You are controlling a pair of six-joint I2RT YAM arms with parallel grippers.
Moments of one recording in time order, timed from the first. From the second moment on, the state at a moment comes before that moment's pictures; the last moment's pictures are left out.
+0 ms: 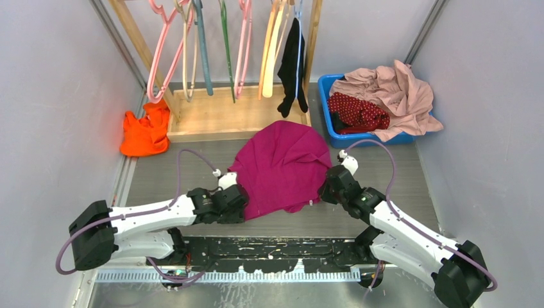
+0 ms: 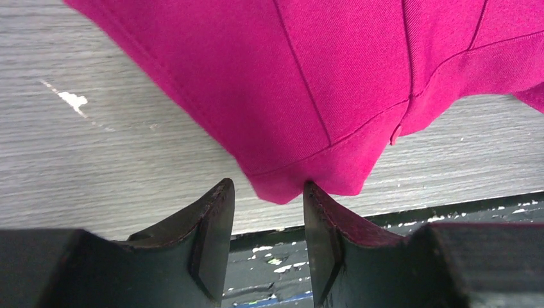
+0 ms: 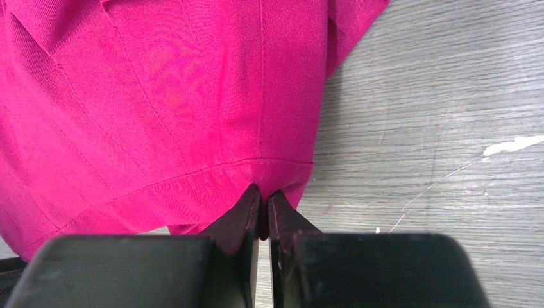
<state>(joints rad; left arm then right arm) -1.09 1.11 0.60 -0.65 -0.28 -1.05 0.65 0.84 0.45 -0.44 0.25 0.84</state>
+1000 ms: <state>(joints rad) -0.97 0.98 1.09 -0.86 -0.28 -0.90 0.65 0.81 1.01 -0.72 0.13 0.68</state>
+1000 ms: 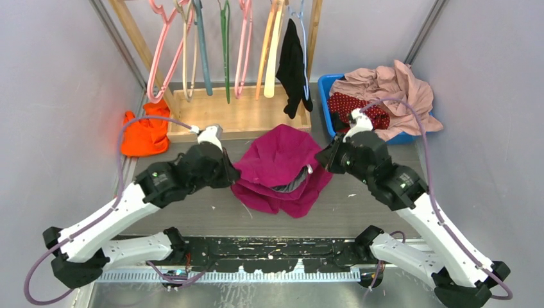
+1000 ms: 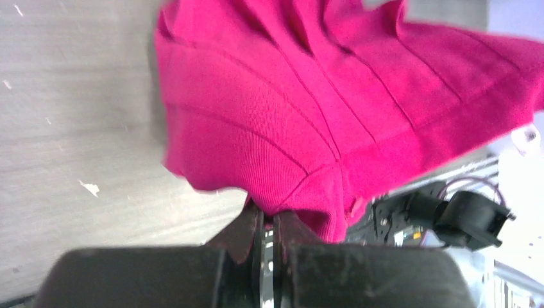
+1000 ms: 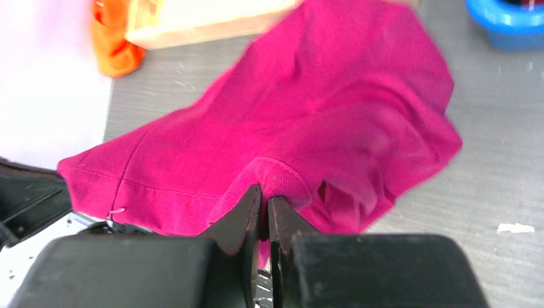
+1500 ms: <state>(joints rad) -0.70 1.19 1.75 -1.16 -0.19 -0.62 0.65 1.22 1.83 -0.92 0.12 0.49</state>
